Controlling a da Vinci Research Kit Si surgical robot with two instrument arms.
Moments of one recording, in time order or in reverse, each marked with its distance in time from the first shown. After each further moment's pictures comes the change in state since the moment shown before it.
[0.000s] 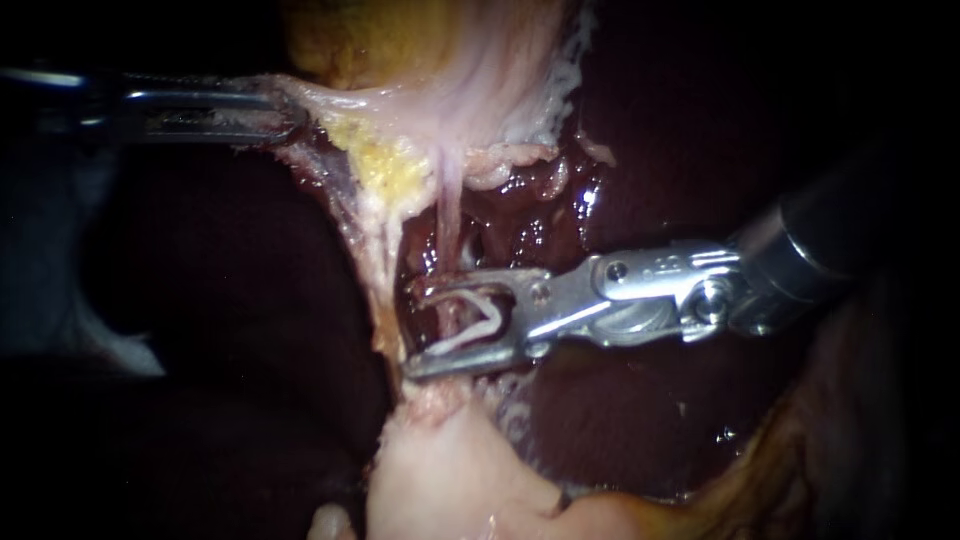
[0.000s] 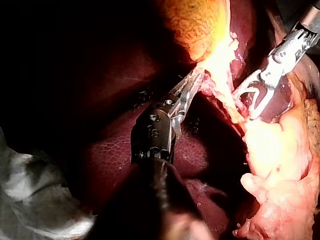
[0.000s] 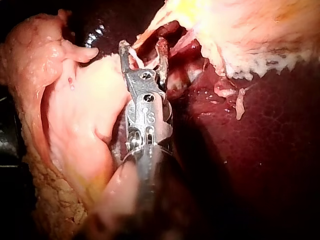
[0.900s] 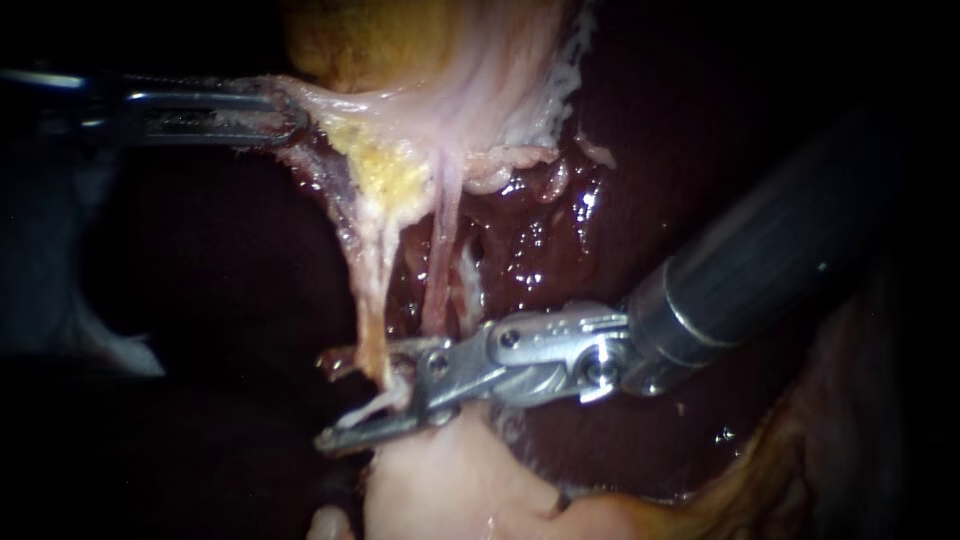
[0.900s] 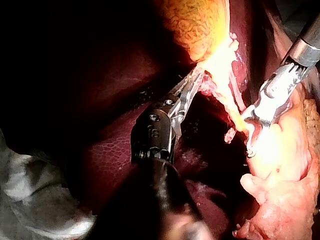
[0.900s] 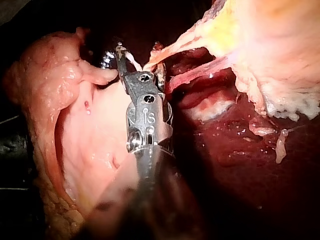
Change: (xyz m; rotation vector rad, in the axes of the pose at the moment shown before) right arm 0.000 -0.005 0.009 0.112 -0.005 -0.023; left arm 0.000 0.000 0.000 0.002 0.000 -0.001
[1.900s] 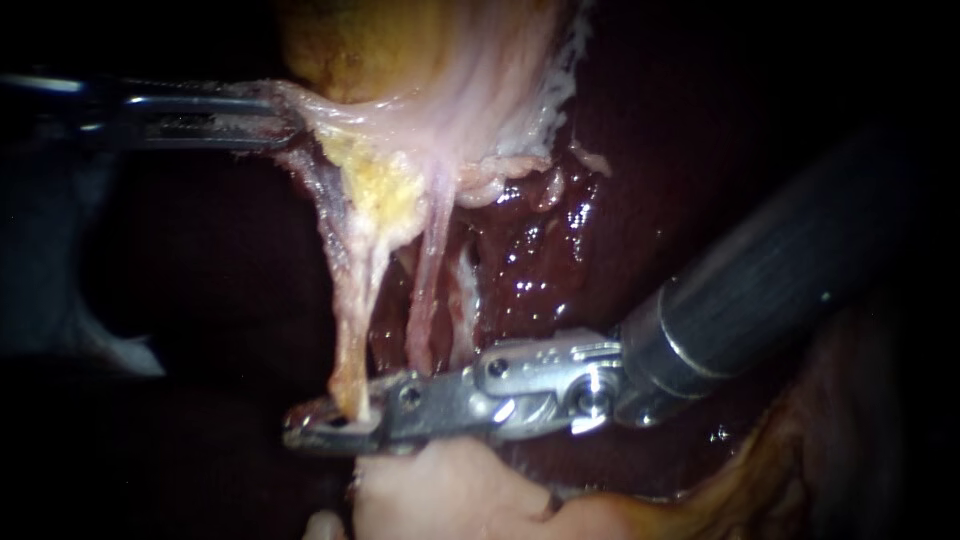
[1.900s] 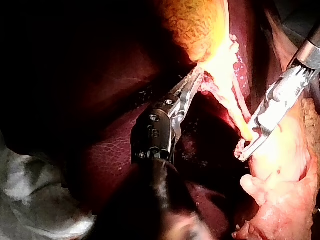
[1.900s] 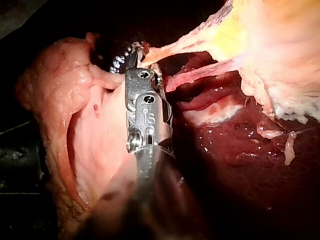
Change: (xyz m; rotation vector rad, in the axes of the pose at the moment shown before) right arm 0.001 -0.002 0.001 0.025 -0.049 0.023; left arm 0.000 0.000 0.000 -0.001 0.000 -0.001
